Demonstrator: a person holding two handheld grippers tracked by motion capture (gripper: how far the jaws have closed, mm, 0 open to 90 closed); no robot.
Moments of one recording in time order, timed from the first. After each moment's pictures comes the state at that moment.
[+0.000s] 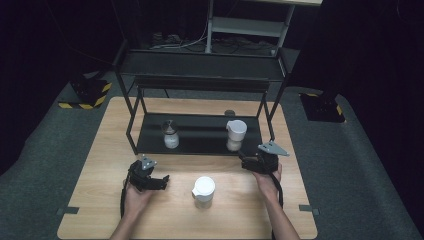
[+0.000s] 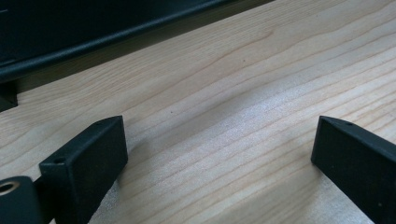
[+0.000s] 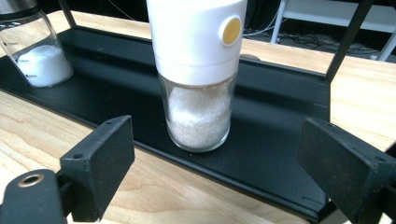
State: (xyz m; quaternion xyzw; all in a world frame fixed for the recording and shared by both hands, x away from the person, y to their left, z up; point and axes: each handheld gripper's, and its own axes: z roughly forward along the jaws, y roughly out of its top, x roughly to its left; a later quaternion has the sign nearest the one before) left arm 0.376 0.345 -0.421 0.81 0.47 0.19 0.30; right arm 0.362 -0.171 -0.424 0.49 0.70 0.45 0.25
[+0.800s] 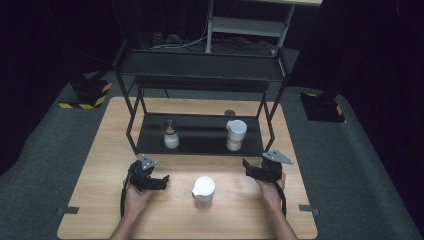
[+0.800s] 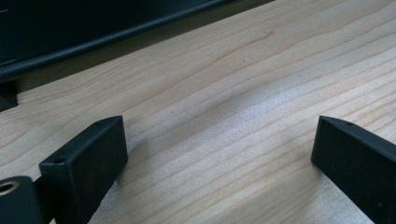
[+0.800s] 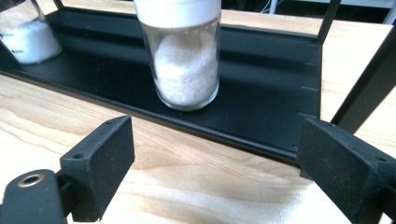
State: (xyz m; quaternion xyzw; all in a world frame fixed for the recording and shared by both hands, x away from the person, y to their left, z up) left arm 0.376 0.345 -0.421 0.81 0.47 0.19 0.30; right arm 0.346 -0.182 -0.439 0.52 0.70 0.44 0.24
